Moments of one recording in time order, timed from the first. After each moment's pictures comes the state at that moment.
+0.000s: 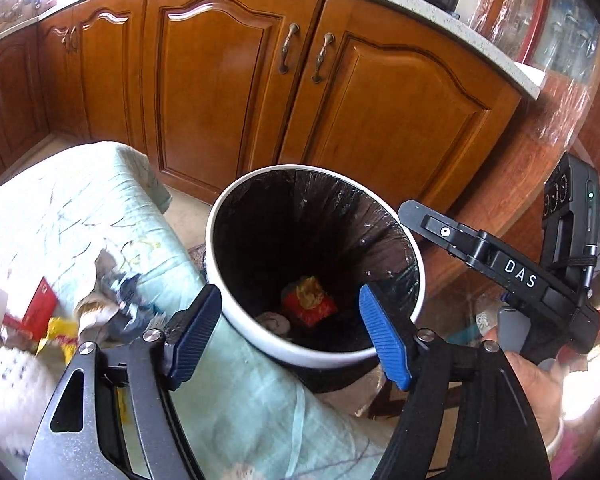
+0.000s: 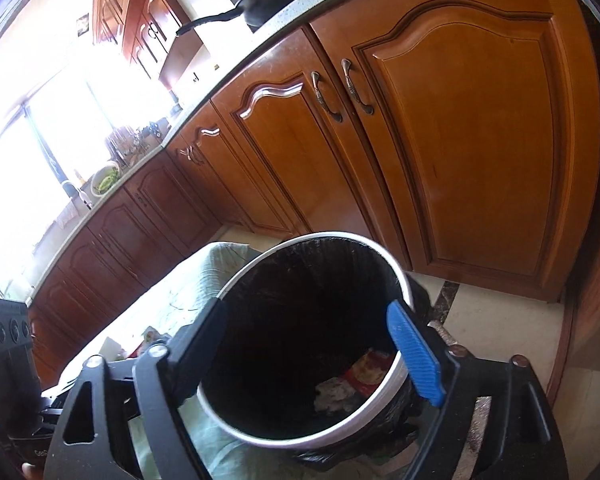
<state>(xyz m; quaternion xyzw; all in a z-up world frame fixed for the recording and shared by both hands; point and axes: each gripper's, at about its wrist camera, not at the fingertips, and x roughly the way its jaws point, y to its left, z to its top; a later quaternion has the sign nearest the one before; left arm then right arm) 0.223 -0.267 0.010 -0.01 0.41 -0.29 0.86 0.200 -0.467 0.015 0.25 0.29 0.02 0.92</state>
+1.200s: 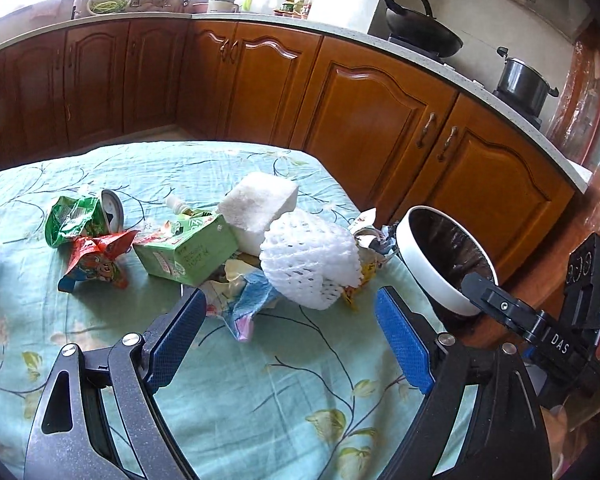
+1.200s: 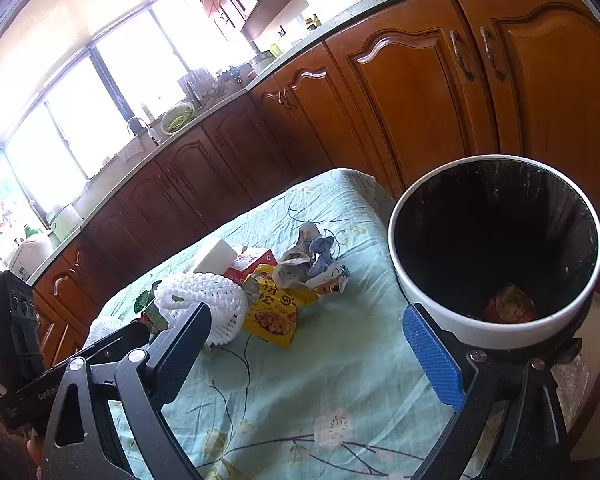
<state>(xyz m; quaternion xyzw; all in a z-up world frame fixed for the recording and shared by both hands) 0.139 -0.073 0.015 -0.10 0.35 -0.11 0.92 0.191 -0.319 0.011 0.19 0.32 0.15 0.91</state>
